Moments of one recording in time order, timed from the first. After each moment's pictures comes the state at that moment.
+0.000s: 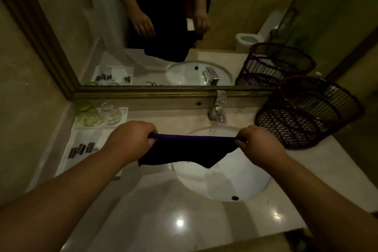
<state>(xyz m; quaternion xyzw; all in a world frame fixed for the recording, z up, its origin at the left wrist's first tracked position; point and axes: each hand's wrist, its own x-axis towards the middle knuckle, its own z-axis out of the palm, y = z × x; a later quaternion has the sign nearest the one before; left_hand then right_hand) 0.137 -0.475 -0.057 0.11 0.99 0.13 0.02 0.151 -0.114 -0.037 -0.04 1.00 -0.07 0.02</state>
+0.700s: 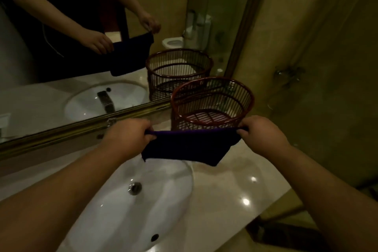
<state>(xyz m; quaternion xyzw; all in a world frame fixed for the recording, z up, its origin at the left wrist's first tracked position) 0.021 -0.099 -0.006 0.26 0.96 0.12 0.01 0.144 0.244 0.024 0.13 0.99 -0.09 -0.02</state>
